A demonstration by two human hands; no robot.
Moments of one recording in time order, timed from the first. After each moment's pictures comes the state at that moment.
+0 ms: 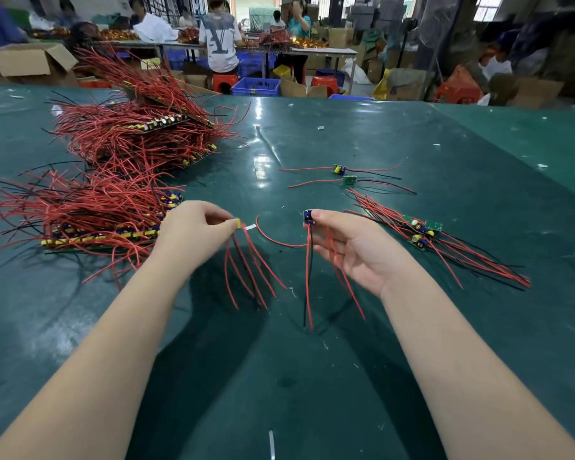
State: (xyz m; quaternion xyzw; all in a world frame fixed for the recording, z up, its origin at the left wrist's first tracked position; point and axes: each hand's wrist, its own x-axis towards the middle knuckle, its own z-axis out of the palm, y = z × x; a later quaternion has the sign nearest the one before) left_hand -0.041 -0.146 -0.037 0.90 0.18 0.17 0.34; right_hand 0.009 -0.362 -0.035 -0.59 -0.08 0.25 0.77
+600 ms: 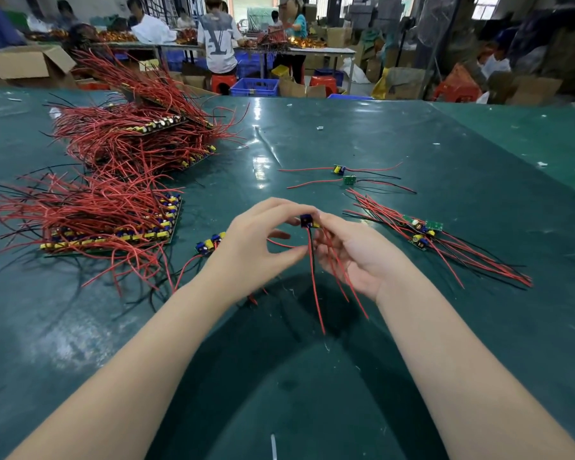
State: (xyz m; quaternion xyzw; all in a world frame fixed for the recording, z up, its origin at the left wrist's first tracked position) left_hand -0.047 -0.201 -0.046 0.86 -0.19 0.27 0.39; right_hand 0.005 -0.353 -0.037 -0.55 -0.01 0.26 0.79
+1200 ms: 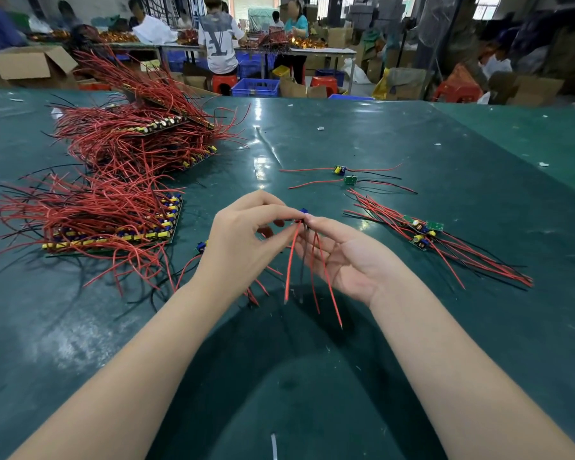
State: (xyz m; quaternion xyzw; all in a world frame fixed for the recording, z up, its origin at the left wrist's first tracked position) left_hand -0.050 -0.201 -0.040 0.83 -0.15 0.38 0.38; right_hand 0.000 -0.349 -0.038 -0.46 -0.02 0.32 0.83
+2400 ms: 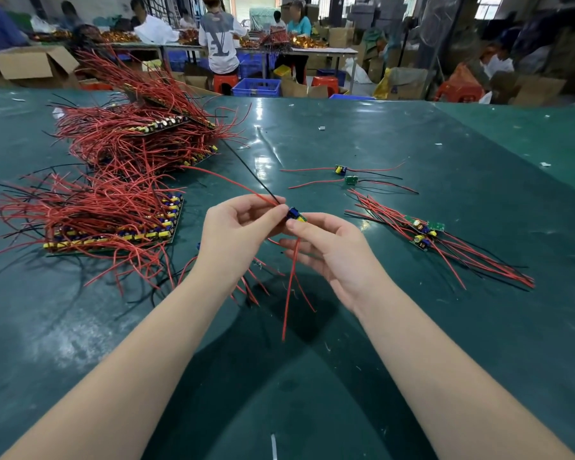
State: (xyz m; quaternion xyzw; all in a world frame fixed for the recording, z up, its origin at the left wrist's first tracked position) left_hand -0.046 -0.205 -0.035 0.66 0.02 0.22 0.72; right_hand -0.012 -0.336 -0.045 -0.56 -0.10 0.17 0.81
